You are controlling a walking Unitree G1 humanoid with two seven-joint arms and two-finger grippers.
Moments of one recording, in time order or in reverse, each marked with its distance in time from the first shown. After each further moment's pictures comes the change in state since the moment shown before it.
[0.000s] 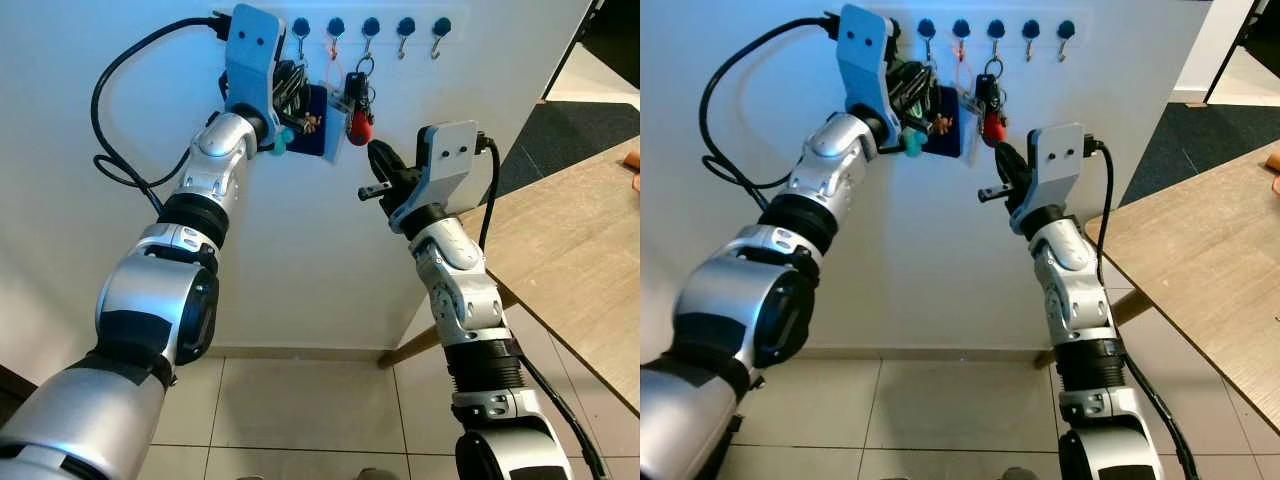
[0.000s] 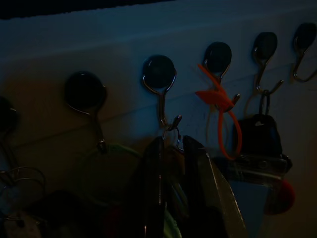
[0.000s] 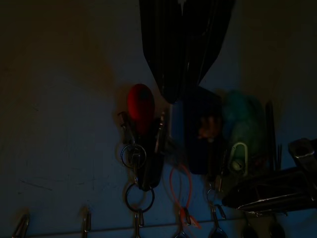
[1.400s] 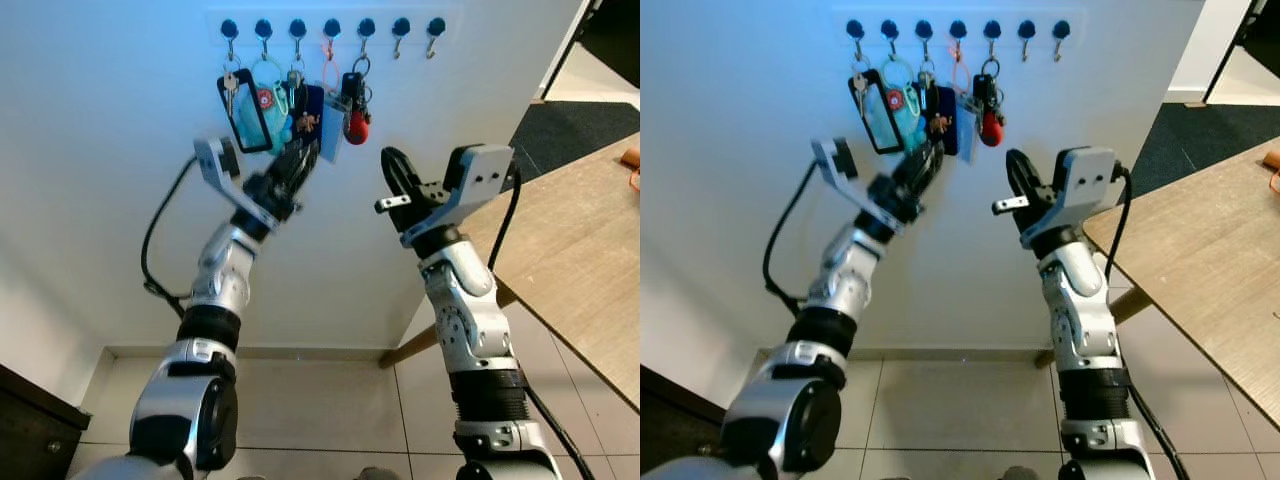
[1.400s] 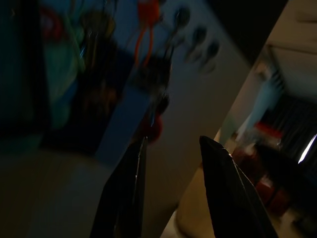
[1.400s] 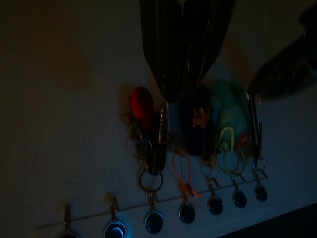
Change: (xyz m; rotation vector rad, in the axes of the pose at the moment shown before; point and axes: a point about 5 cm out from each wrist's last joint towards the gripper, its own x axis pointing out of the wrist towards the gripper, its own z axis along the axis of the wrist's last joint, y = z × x) left arm -0.080 -0.046 -0.090 -0.649 -0.184 -0.212; right arm -0.029 -0.004 -0.005 0.109 -0.100 -0.011
